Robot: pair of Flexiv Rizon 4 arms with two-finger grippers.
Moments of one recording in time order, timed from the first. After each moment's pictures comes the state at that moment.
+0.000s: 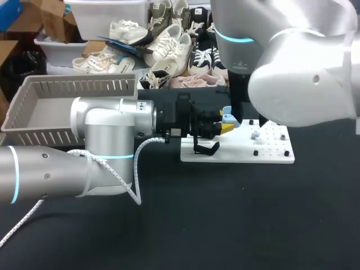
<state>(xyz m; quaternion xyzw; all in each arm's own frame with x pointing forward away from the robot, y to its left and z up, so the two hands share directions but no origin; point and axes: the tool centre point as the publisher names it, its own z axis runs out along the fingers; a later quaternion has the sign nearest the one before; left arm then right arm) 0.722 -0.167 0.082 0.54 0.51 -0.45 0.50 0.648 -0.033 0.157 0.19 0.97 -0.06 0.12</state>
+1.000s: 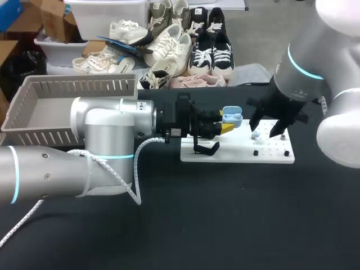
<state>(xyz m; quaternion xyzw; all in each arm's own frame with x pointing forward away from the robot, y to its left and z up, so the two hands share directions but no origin) 0.722 -0.167 0.082 0.54 0.51 -0.45 0.50 0.693 -0.070 0.086 0.14 0.98 0.10 0.14</state>
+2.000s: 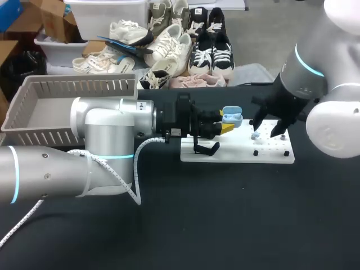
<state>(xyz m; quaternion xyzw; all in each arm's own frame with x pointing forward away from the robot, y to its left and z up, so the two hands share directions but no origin) 0.722 -0.167 0.082 0.54 0.51 -0.45 0.50 0.716 -0.082 0.065 0.15 0.98 0.12 0.11</state>
